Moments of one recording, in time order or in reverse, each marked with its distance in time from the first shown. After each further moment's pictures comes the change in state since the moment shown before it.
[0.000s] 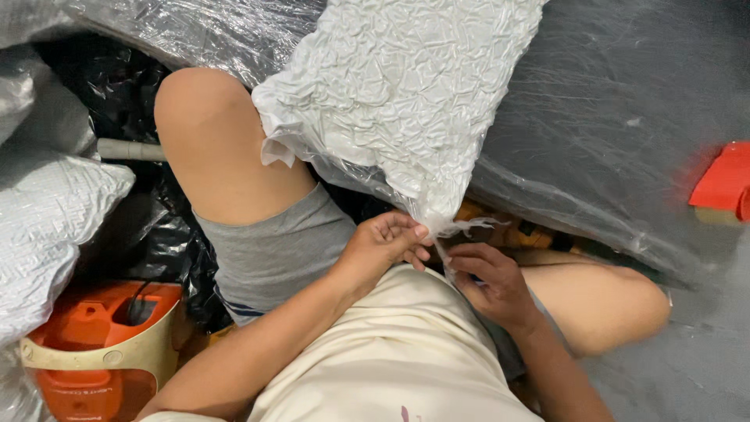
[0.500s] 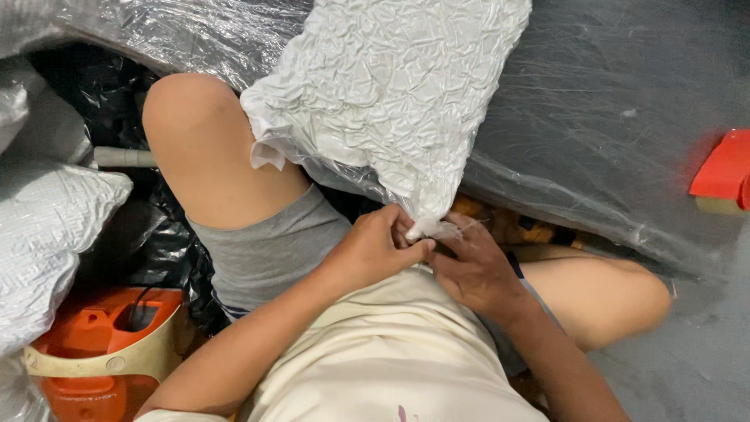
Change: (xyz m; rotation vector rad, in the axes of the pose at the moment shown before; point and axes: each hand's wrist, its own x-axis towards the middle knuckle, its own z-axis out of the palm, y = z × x) left_hand -0.016 0.068 0.027 1.015 -0.041 0.140; right_hand 0.039 -0.009 0.005 -0.372 -0.036 -0.385
